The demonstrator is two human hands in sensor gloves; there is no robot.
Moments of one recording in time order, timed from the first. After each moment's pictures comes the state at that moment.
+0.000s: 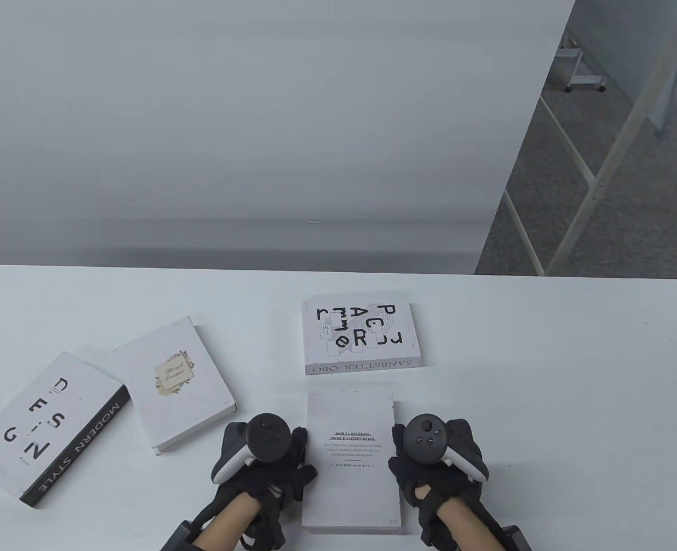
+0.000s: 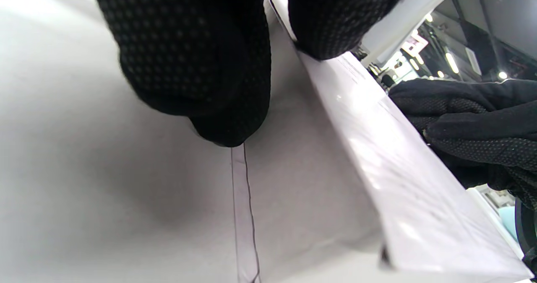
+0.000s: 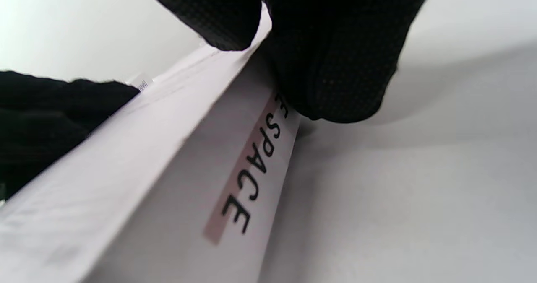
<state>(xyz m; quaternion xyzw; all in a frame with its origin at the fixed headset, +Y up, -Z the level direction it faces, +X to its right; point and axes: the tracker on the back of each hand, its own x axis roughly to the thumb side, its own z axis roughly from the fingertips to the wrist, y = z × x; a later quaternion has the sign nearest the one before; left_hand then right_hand) -0.133 -0.798 -0.327 -0.22 -0.15 0.31 0.91 0.145 -0.770 -0.332 0.15 0.16 0.96 0.20</state>
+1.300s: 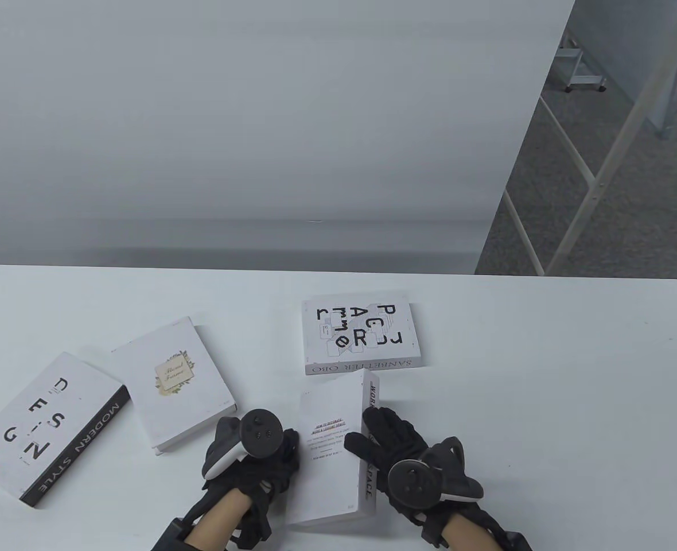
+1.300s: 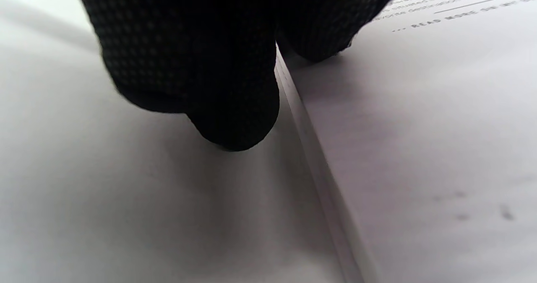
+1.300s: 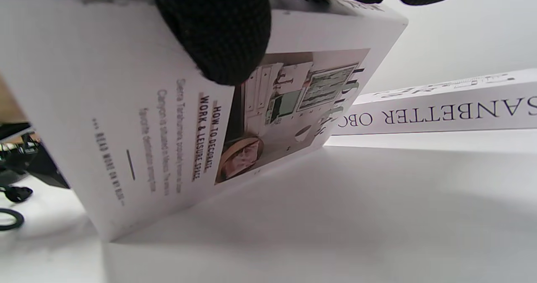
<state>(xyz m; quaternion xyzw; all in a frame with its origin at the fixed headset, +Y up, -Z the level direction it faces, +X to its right) -0.149 -0.795 -0.332 -0.19 -0.13 0.23 0.94 0.117 -0.738 -0.298 0.37 -0.01 0.92 0.13</state>
